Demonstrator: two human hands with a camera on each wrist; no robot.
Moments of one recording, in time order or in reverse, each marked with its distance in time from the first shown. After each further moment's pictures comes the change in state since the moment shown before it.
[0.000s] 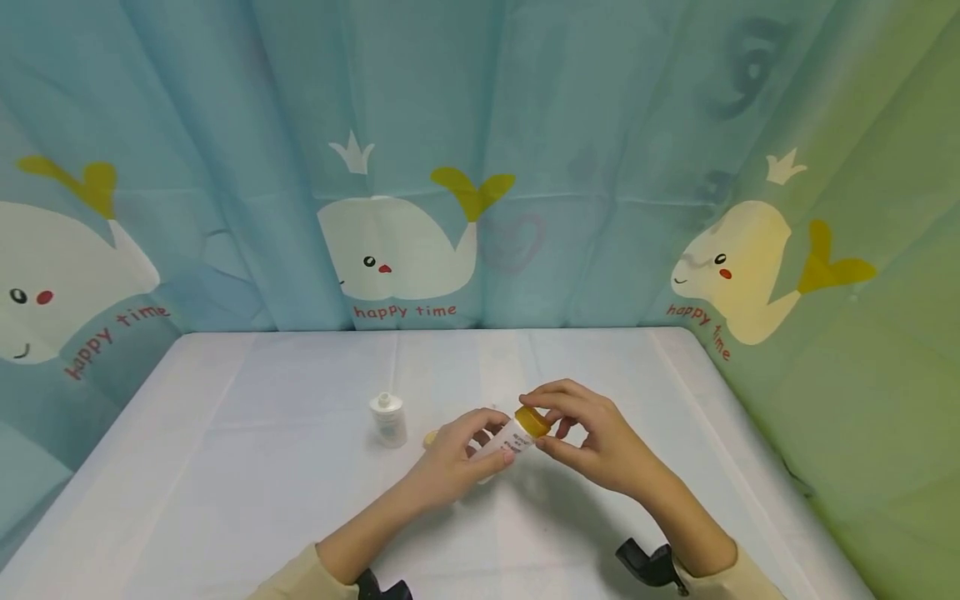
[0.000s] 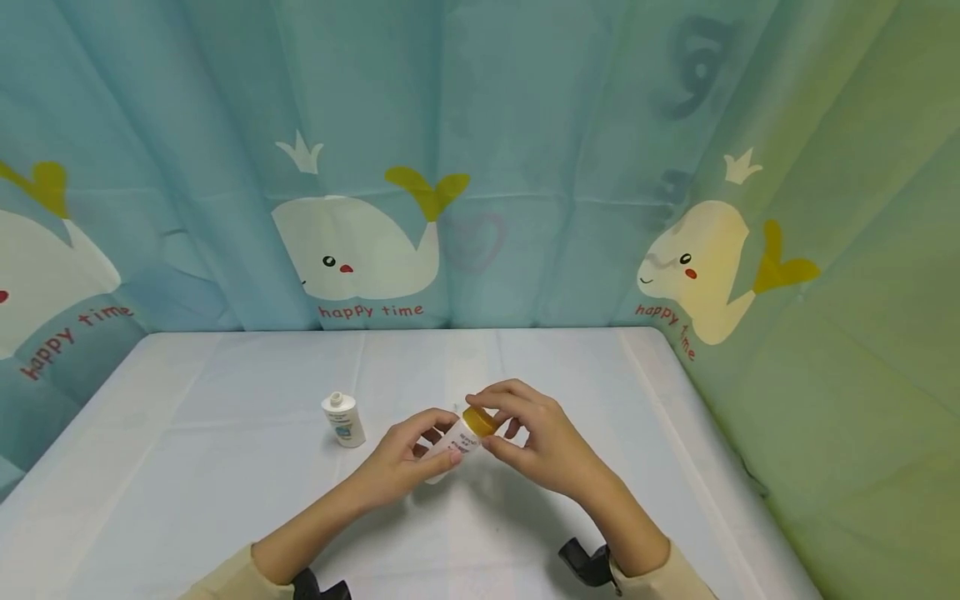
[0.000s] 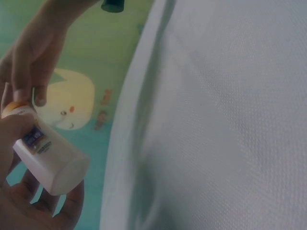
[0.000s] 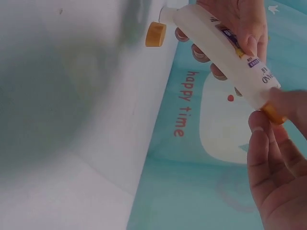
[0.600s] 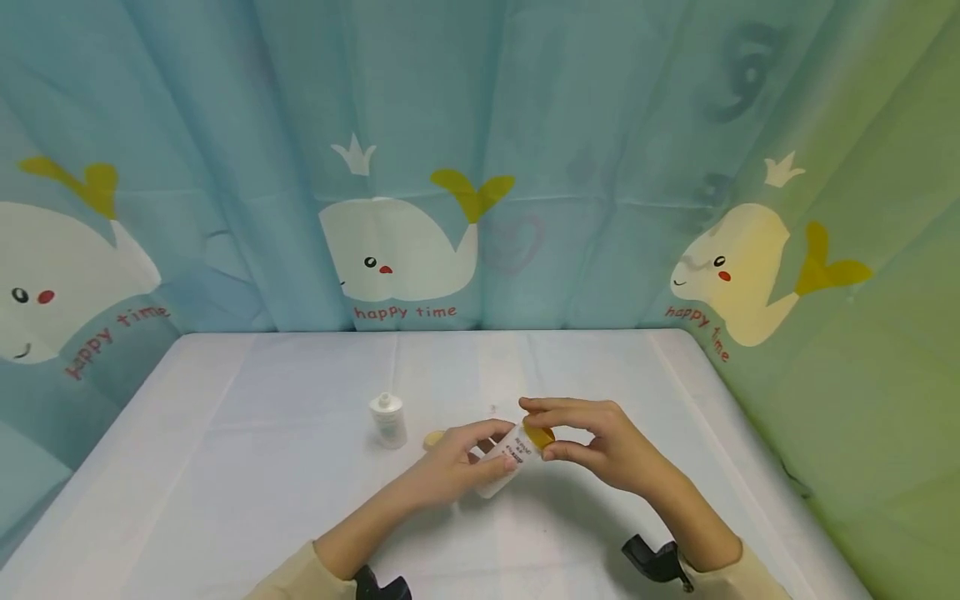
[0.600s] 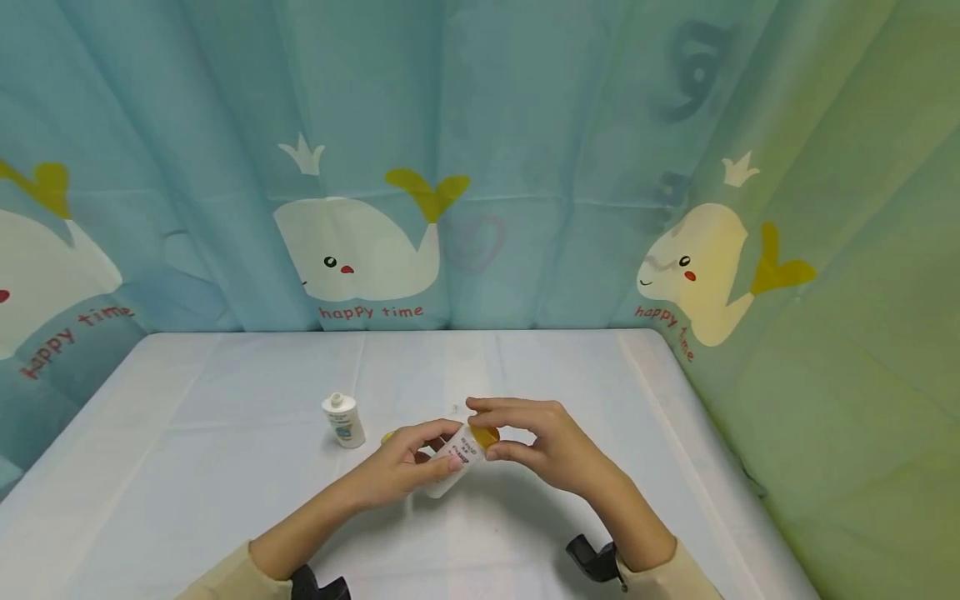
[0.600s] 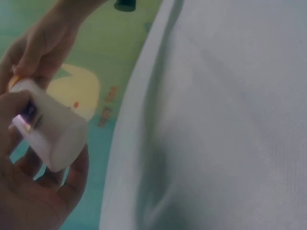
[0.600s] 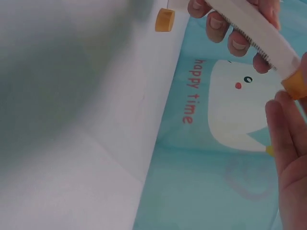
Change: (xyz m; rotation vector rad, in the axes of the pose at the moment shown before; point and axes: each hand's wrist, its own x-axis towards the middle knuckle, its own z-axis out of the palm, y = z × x) left_hand 0.001 -0.001 -0.004 -0.092 -0.169 0.027; right_hand -0.005 0.006 -0.007 0.091 -0.076 -0.107
